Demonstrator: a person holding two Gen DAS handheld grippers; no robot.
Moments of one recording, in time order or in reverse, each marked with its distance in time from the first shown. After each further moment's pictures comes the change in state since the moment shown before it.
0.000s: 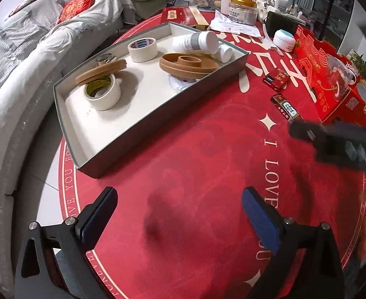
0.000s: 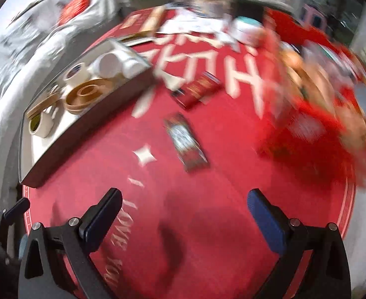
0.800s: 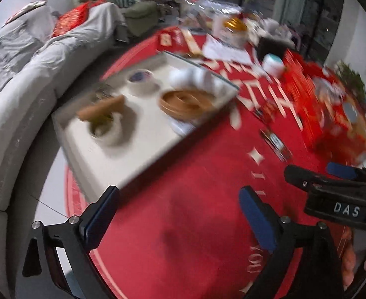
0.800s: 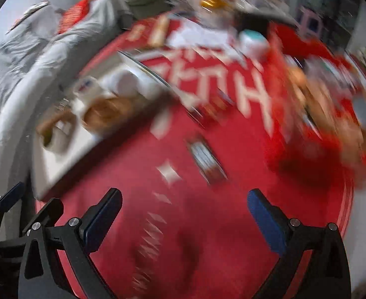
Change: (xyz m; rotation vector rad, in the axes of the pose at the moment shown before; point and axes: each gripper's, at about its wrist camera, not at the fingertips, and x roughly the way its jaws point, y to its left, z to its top) left arm -0.022 0.004 0.029 0.025 -0.093 -0.067; right arm -0.020 0.009 -0.001 0.094 -0.013 -0.007
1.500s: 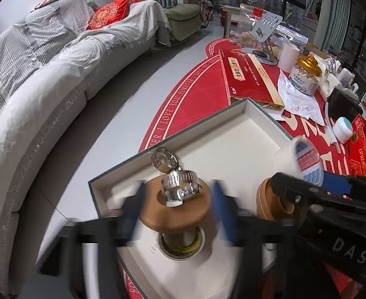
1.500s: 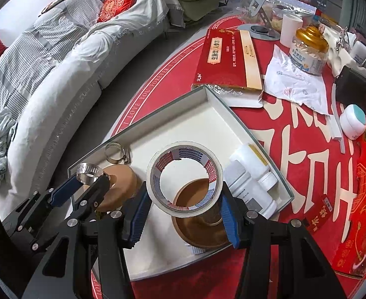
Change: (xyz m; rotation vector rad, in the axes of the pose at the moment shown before) left arm 0.056 0.113 0.120 -0.169 -0.039 0.165; right arm 0.047 0.143 0.132 -0.187 0.016 0.199
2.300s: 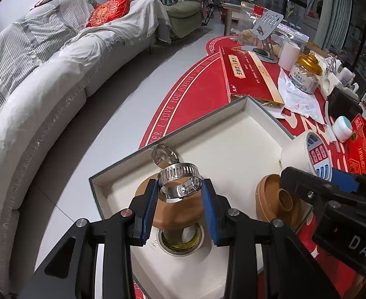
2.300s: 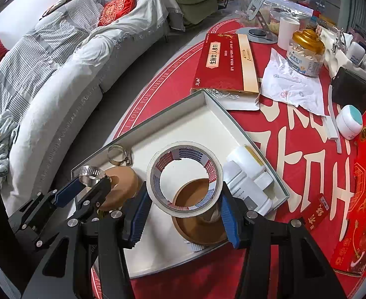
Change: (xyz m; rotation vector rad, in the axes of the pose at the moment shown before) left arm 0.000 0.000 0.000 -0.002 0.027 -0.022; right arm -0.013 0.000 -0.001 0.004 -0.021 -0.001
